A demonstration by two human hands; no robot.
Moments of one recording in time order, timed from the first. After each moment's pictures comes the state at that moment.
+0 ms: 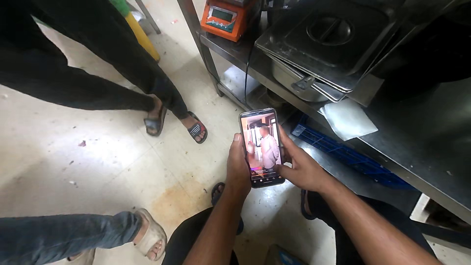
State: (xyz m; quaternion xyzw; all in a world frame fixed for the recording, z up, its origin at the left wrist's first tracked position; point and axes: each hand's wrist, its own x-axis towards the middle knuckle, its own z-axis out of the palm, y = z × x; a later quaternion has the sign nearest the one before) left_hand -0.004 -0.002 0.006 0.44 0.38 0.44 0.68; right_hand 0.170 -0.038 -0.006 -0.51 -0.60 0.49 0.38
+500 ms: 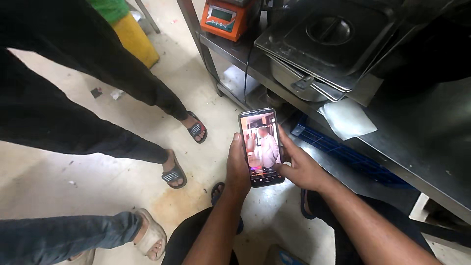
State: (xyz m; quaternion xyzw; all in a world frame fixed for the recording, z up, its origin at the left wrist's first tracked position) left_hand -0.004 -0.003 0.005 0.44 0.38 0.44 0.68; right_hand 0.170 -0.038 -0.005 -0.50 -0.60 0.50 0.38
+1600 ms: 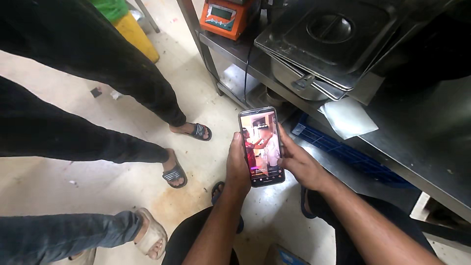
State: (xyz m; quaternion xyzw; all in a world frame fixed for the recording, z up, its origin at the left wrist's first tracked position) left_hand -0.005 -0.004 0.009 0.45 0.38 0.44 0.68; right_hand 0.172 -0.037 -0.010 -0.47 -0.58 0.53 0.40
